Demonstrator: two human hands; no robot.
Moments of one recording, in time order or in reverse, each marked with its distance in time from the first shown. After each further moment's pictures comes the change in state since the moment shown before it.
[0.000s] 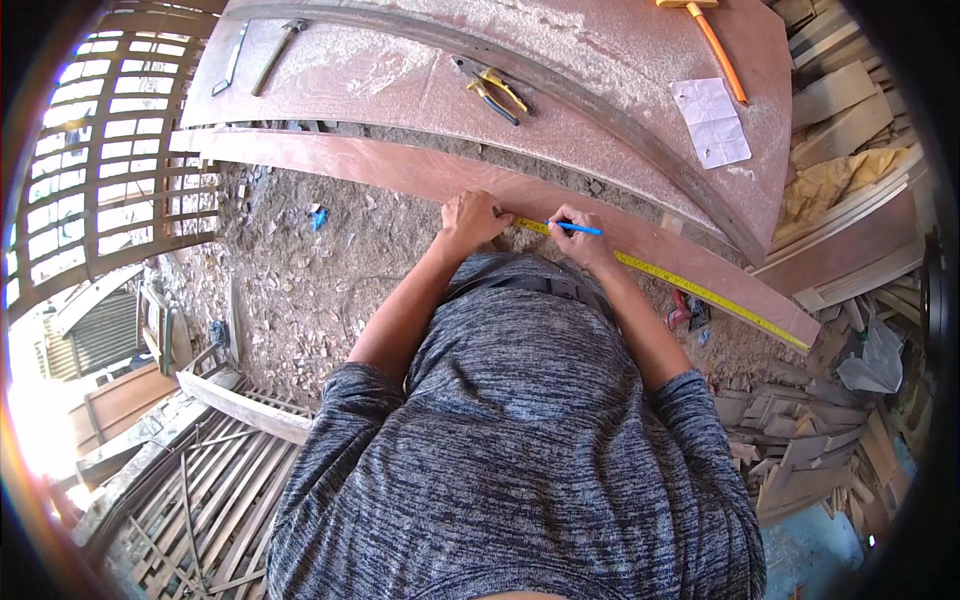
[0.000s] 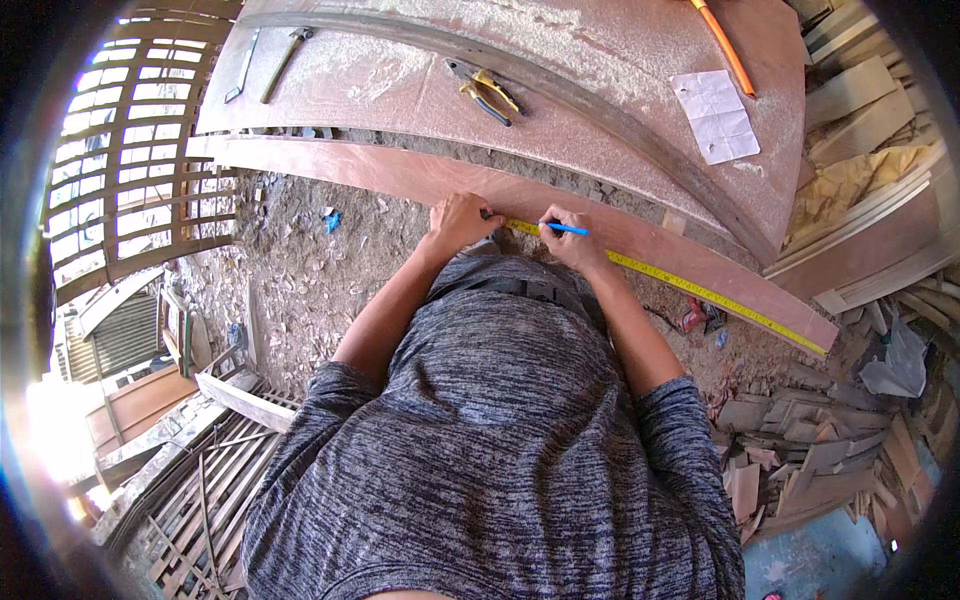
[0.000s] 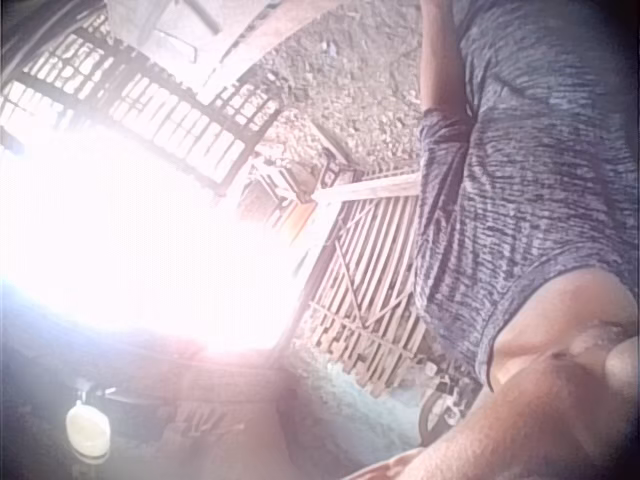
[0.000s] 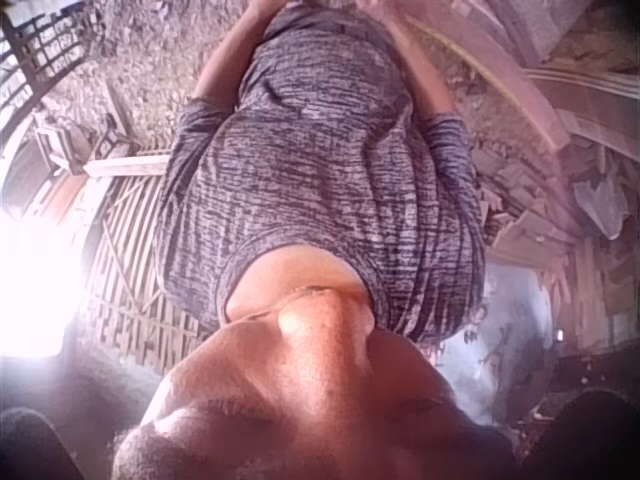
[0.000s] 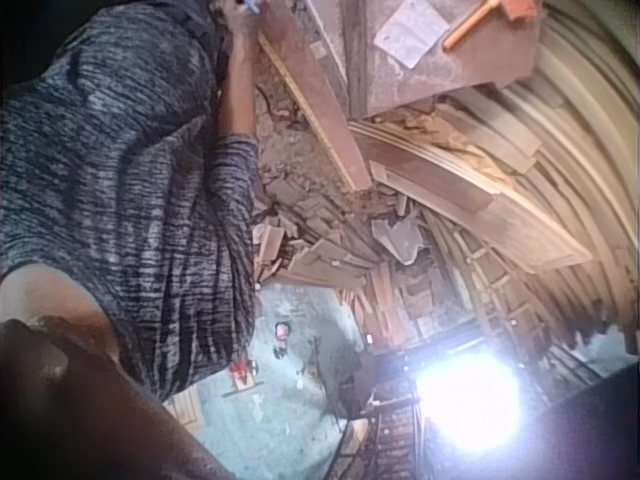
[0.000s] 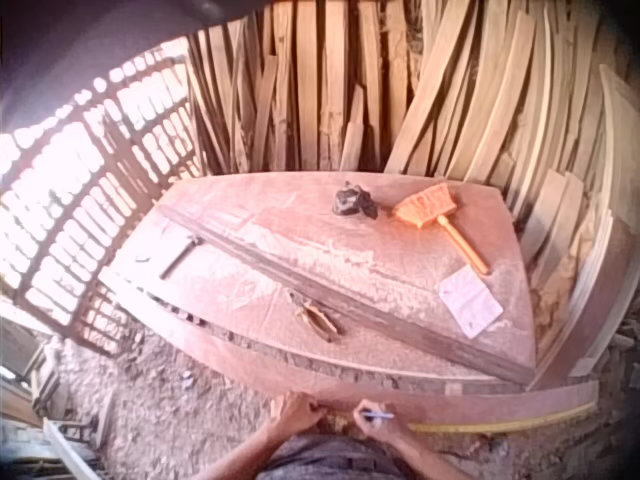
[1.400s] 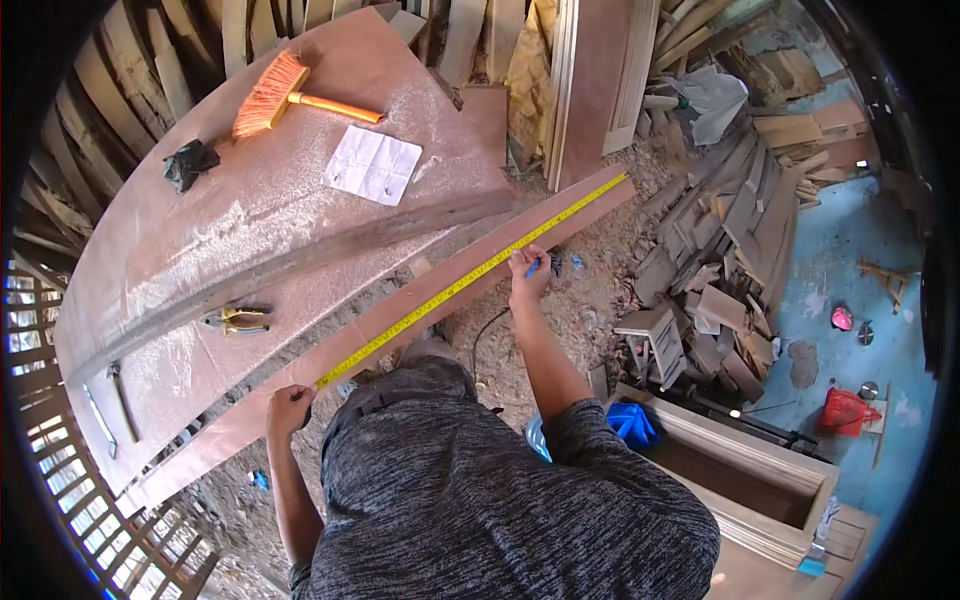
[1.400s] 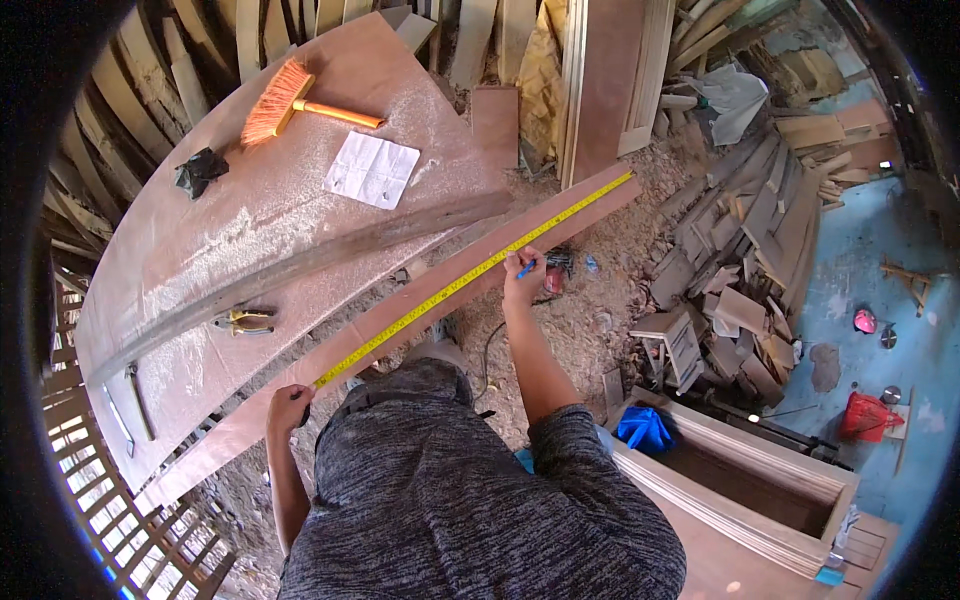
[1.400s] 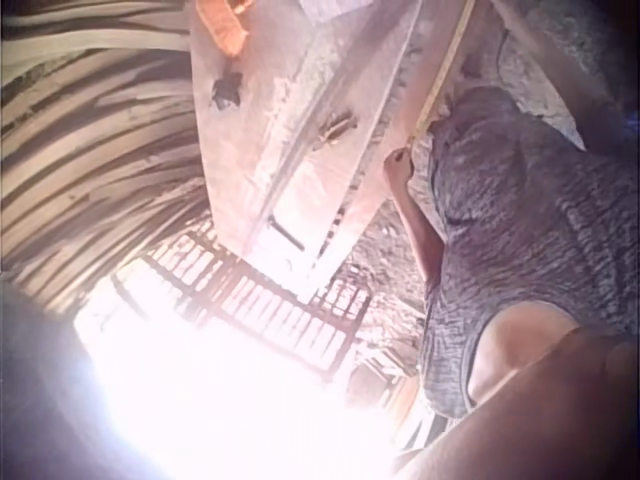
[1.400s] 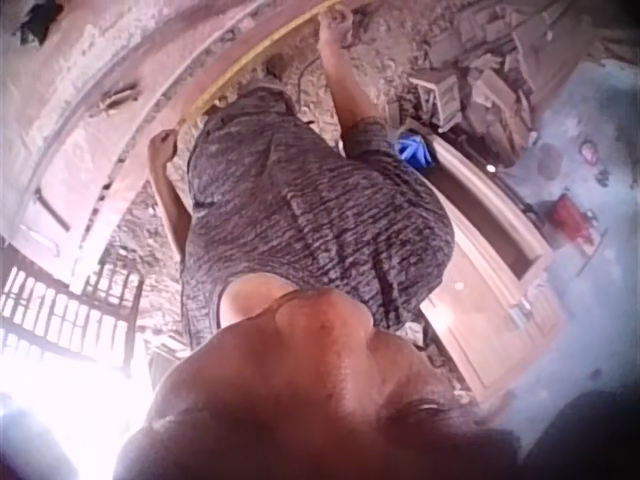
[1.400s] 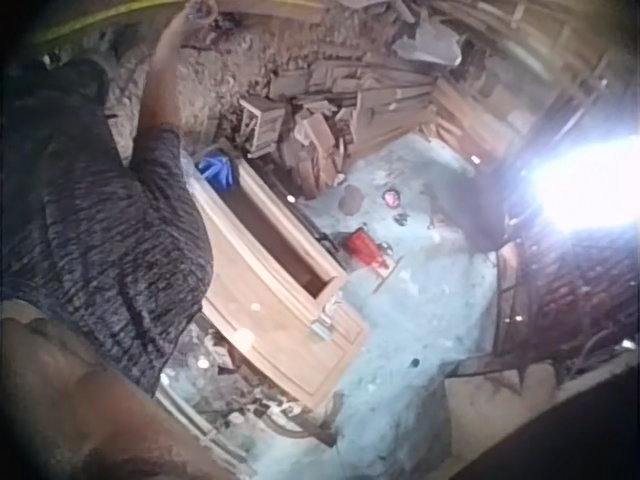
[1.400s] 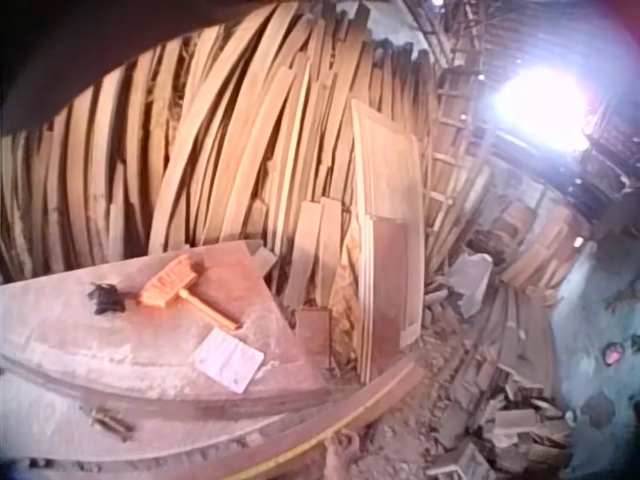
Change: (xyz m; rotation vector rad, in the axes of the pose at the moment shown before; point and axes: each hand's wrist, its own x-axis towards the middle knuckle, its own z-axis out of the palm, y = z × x) left_hand 0.020 -0.016 -0.041 -0.123 -0.242 0.136; right_hand -0.190 0.113 -0.164 0.643 1.811 0.129
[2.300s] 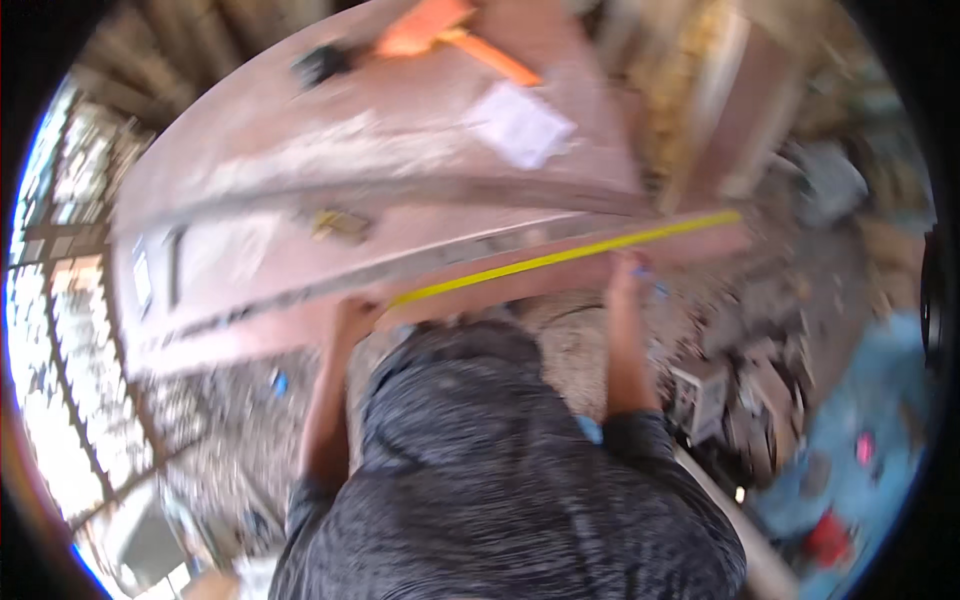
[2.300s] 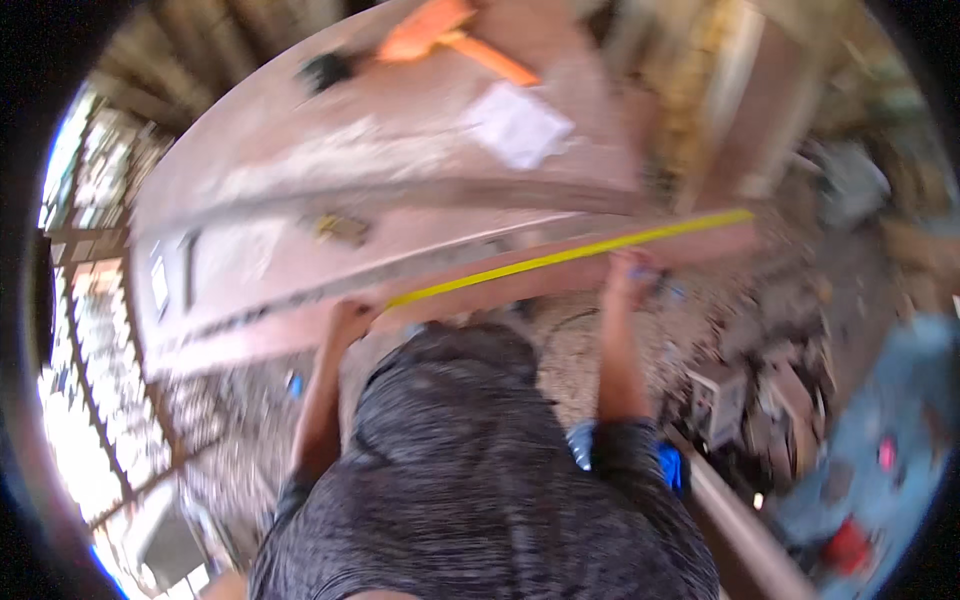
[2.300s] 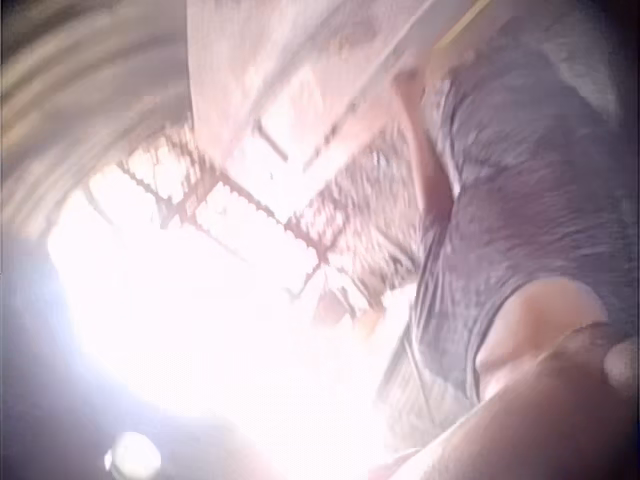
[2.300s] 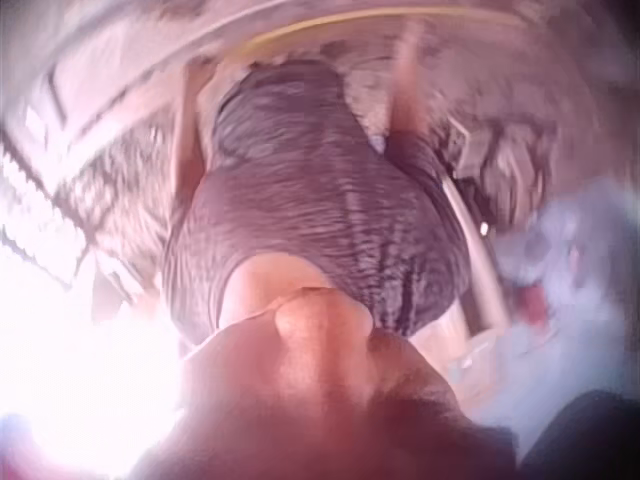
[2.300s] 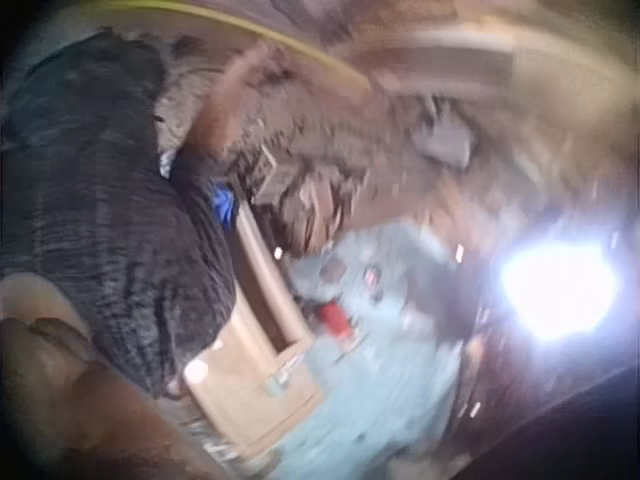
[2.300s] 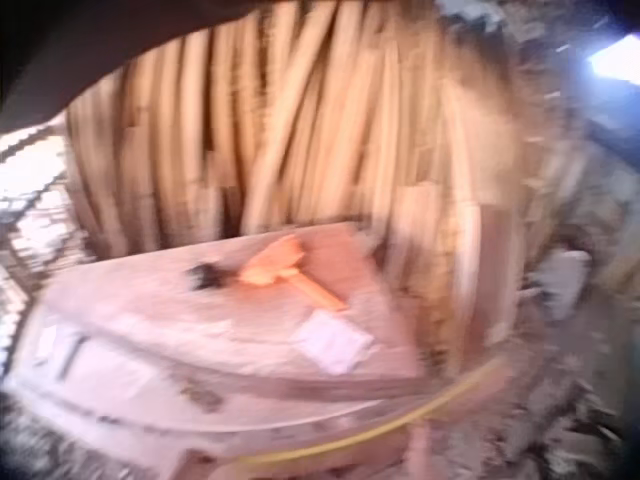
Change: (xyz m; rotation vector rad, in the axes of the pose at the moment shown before) left_hand 0.011 -0.019 0.010 0.027 0.138 0.109; right_hand 0.026 0.036 -0.017 0.120 -0.181 0.116
